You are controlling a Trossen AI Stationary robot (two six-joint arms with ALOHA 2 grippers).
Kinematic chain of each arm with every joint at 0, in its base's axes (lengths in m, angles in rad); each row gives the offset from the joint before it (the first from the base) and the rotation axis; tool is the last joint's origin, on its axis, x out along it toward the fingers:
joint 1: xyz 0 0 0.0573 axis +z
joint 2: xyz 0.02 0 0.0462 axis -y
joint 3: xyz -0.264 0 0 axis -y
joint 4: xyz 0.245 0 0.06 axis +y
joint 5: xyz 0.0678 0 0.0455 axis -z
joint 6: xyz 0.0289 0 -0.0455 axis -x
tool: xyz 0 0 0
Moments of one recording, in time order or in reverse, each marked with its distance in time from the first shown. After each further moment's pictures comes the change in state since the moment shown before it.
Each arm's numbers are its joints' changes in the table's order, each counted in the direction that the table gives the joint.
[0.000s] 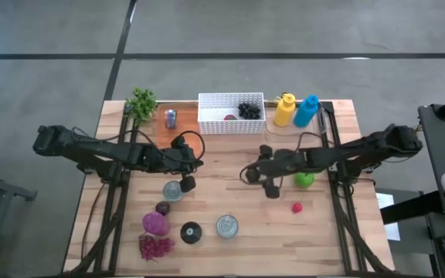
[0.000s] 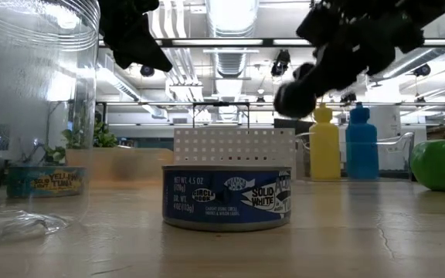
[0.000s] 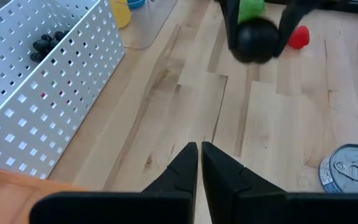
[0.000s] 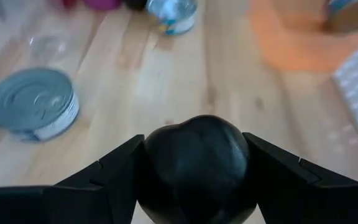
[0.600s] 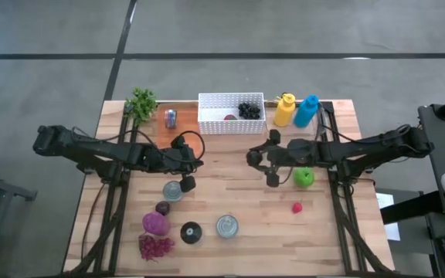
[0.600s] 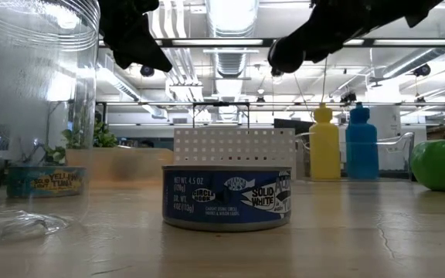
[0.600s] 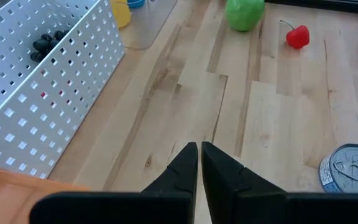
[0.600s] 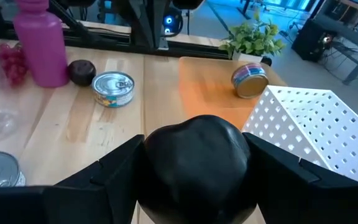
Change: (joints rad) left arm 0.000 0.000 0.000 0.000 0.000 0.000; right arm -0.017 0.169 0.045 -0.008 0.184 0.045
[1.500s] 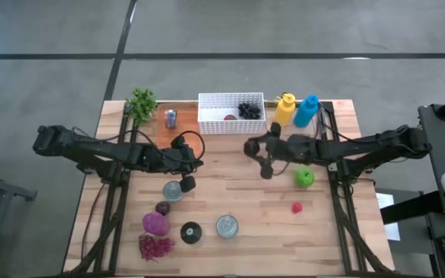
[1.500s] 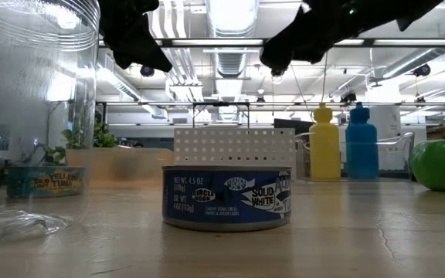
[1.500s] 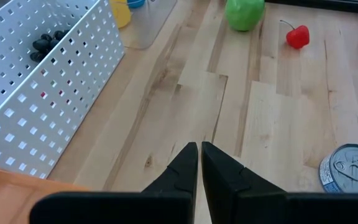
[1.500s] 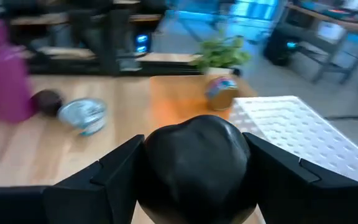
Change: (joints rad) left arm 0.000 0.000 0.000 0.000 0.000 0.000; right arm -0.044 -0.033 -0.001 -0.128 0.084 -0.044
